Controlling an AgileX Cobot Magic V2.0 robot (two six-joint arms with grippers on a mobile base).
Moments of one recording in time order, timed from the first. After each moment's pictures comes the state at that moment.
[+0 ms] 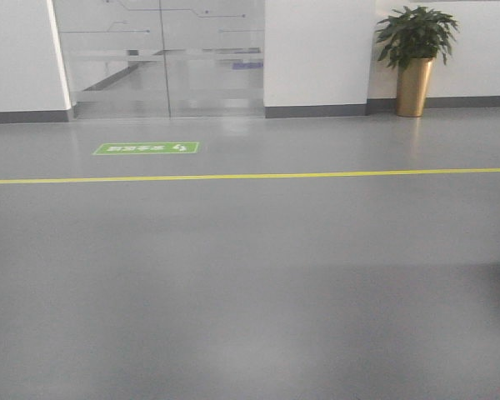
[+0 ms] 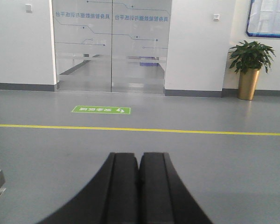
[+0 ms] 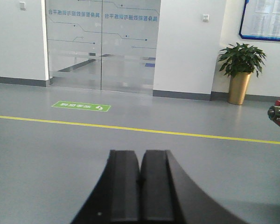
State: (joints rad) left arm 0.03 0.00 0.00 0.05 0.00 -0.05; right arm 0.01 0.00 0.00 0.08 0.00 -0.09
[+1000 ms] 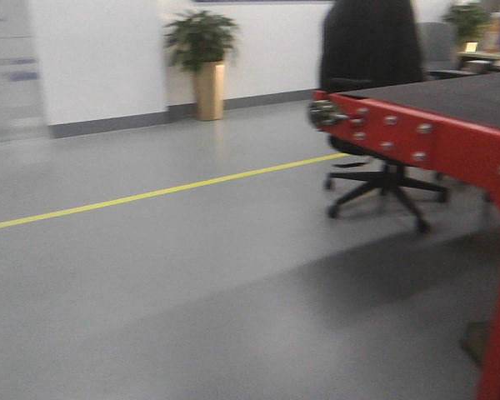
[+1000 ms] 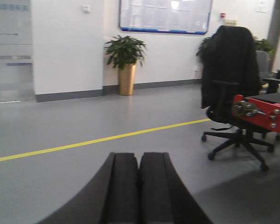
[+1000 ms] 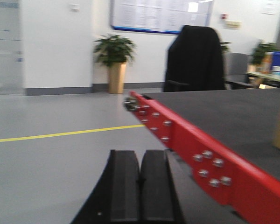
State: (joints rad) left arm 0.03 0.00 0.00 0.05 0.00 -0.05; right arm 0.01 0.00 0.00 0.08 0.00 -0.09
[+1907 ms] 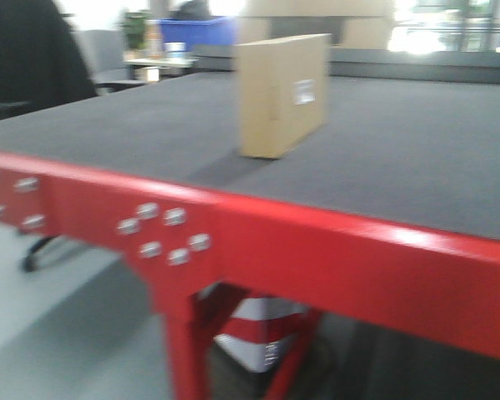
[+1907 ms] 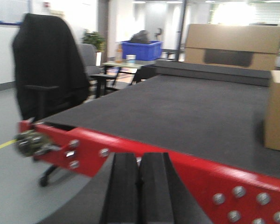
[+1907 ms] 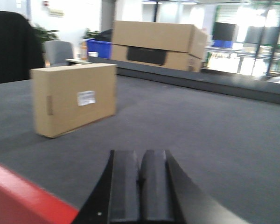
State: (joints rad) left arm 0.03 0.00 0.00 0.05 0.00 -0.05; right arm 0.01 0.00 0.00 0.08 0.00 -0.09
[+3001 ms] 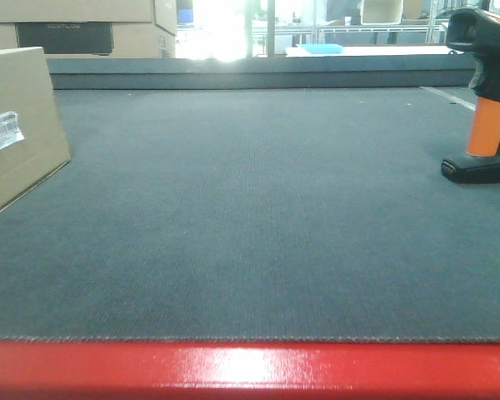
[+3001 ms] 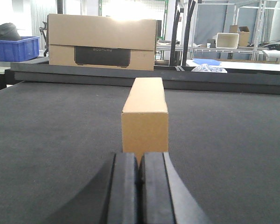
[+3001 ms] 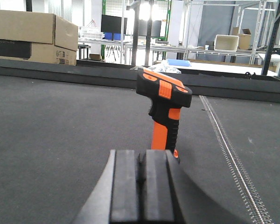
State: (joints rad) left arm 0.03 0.00 0.00 0.05 0.00 -0.05; right arm 0.01 0.00 0.00 0.08 0.00 -0.09
